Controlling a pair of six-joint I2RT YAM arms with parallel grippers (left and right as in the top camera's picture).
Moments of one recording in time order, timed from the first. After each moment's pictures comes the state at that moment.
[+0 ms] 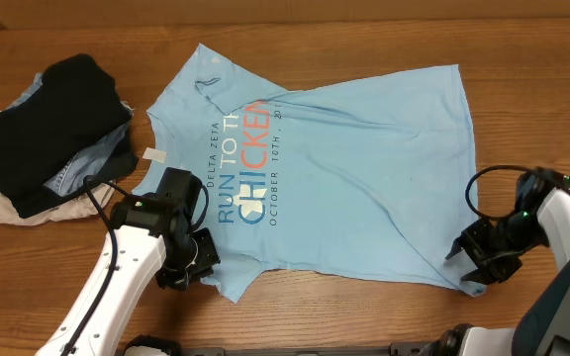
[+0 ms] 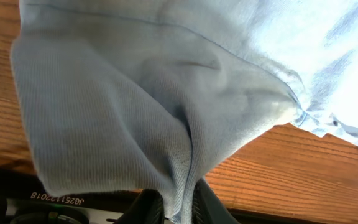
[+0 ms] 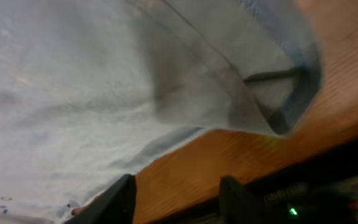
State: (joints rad) left arm -0.22 1.28 0.84 -1.21 0.15 -0.62; right arm -0.43 1.55 0.89 -1.27 -0.26 0.51
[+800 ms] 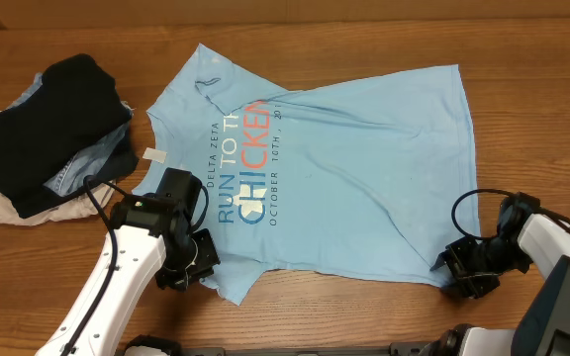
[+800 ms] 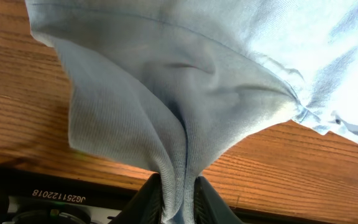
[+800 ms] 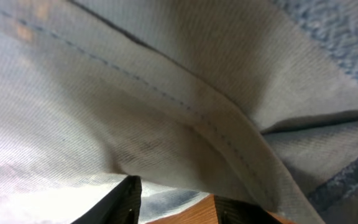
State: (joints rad) left arm -0.22 1.28 0.84 -1.22 0.15 -0.62; right arm -0.43 1.55 0.66 -0.97 -0.30 0.63
